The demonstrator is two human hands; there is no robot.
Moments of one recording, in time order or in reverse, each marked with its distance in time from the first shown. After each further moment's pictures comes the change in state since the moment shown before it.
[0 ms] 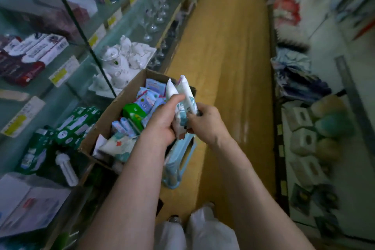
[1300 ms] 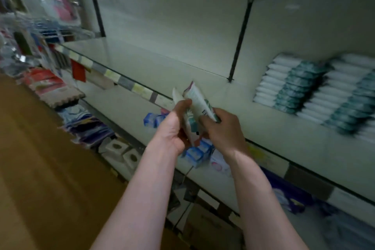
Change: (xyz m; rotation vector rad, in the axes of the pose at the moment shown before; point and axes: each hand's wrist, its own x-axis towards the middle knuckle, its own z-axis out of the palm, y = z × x) left_hand -0.260 -0.282 0.564 0.486 -1.009 -0.339; right_hand -0.369 0.188 -0.508 0.178 1.380 0.145
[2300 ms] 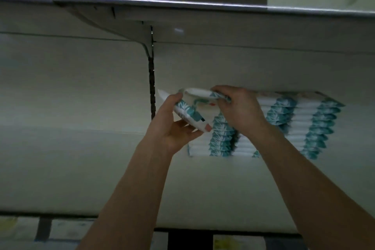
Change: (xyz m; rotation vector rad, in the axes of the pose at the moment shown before) left_hand 0.122 0.067 0.172 -0.031 -0.581 -0.287; right_hand 0.144 -0.045 -0.173 -0.715 0.572 -0.318
